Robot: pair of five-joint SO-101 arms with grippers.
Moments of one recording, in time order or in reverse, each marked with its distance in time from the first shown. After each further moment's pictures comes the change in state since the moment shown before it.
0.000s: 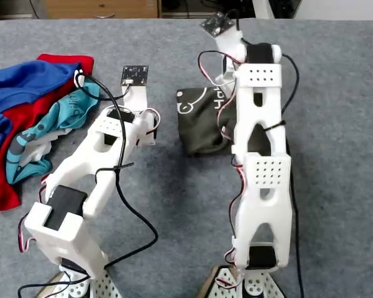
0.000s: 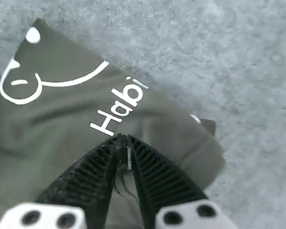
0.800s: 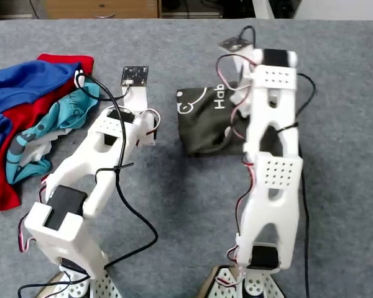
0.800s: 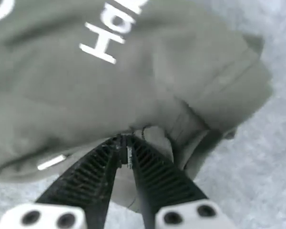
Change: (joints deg) left arm 0.0 0.0 0.3 0.0 0.0; right arm 6.4 -0.1 5.8 11.2 0.0
